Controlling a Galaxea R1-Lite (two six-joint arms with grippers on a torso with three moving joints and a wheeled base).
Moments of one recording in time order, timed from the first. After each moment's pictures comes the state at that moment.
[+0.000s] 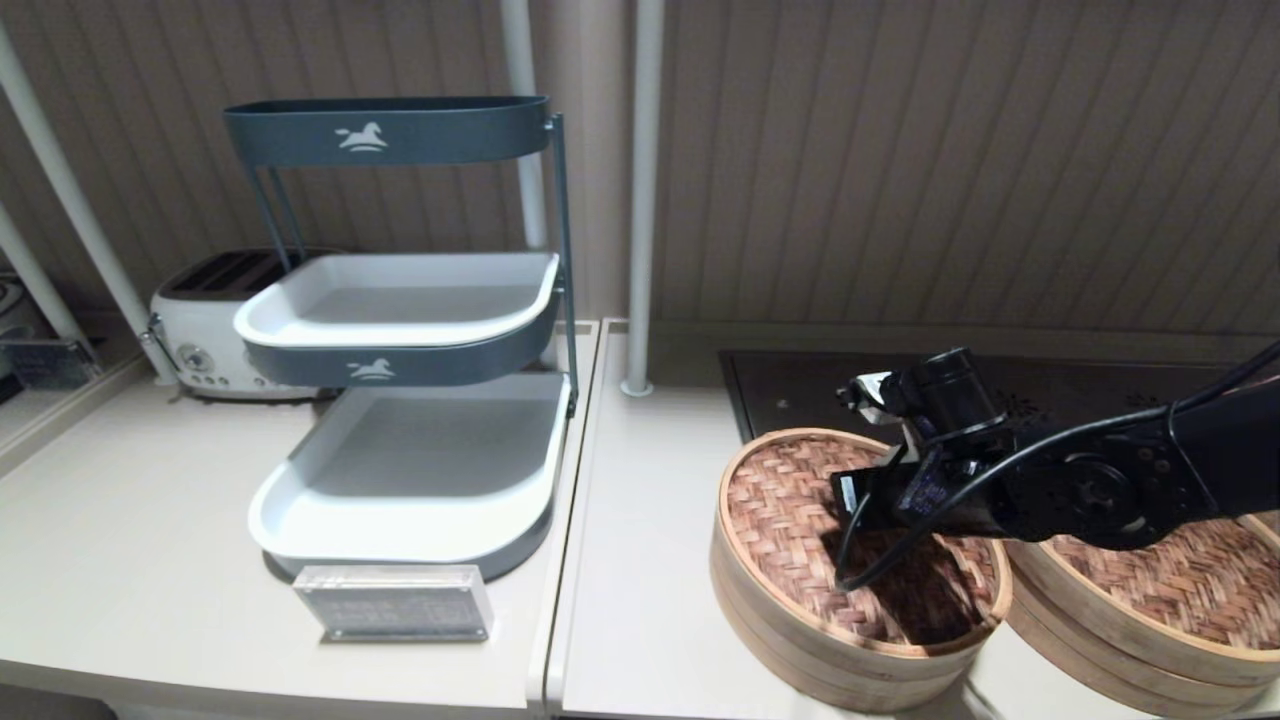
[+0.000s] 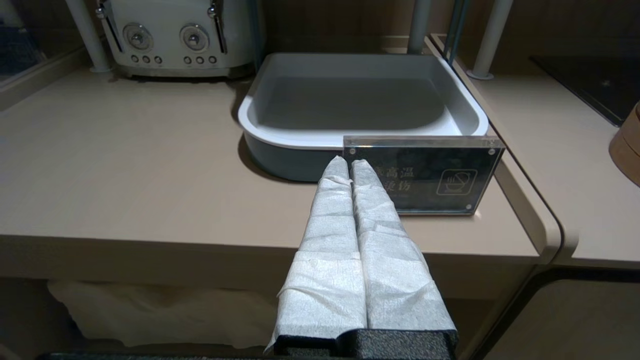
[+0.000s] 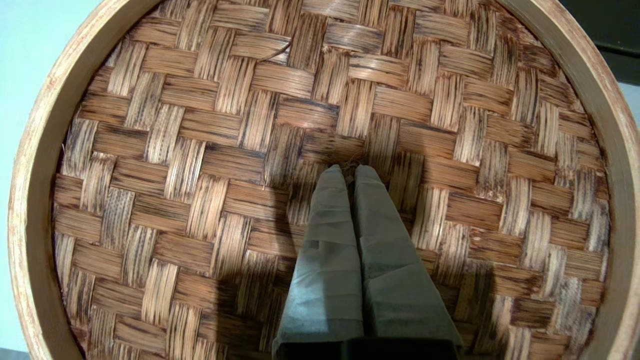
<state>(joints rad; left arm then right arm) 0.00 0.00 0.00 -0.05 -0.01 0.01 0.39 1.82 -0.96 -0.08 -0.17 0.17</state>
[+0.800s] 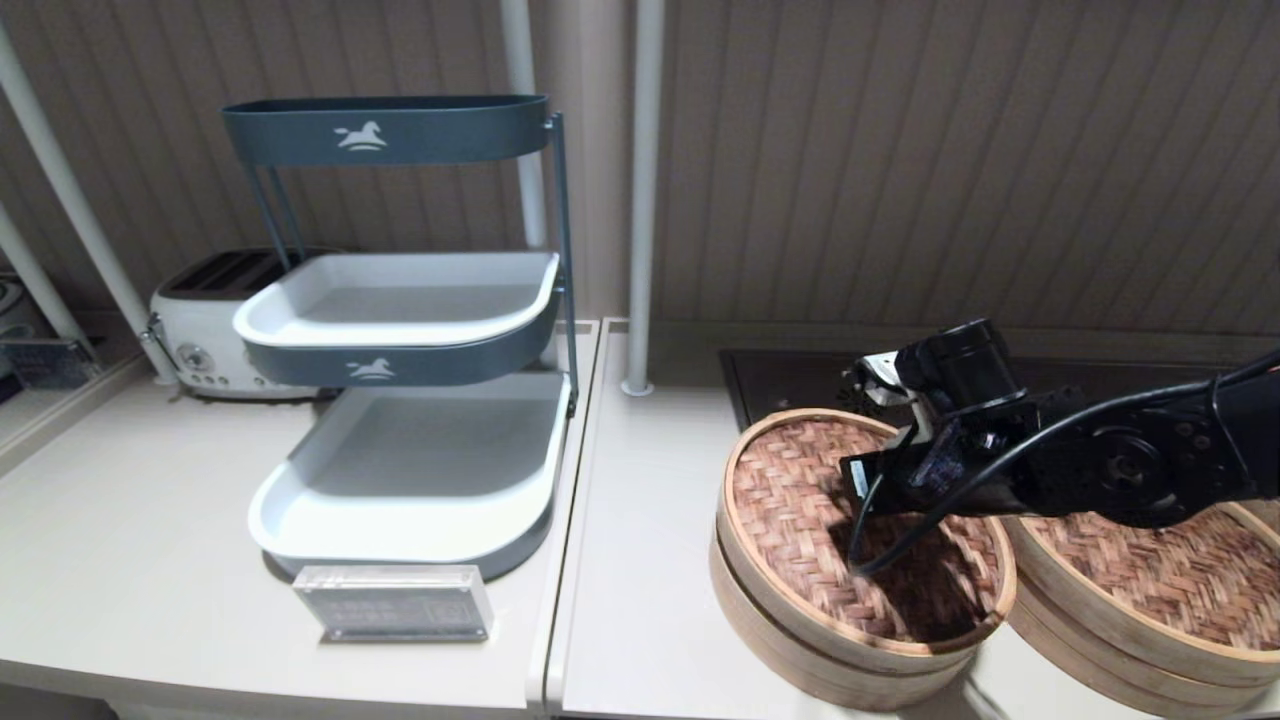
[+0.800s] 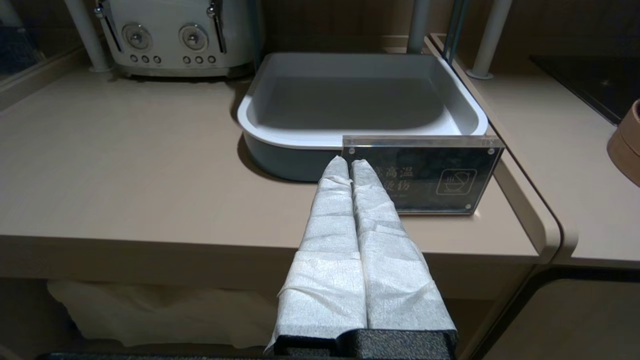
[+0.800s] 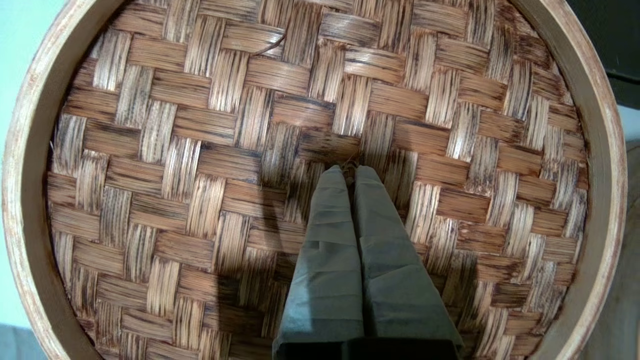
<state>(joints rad) 0.00 0.00 0.00 -0.05 -0.01 0.01 0.38 1.78 -1.01 -0.02 -0.18 0.12</state>
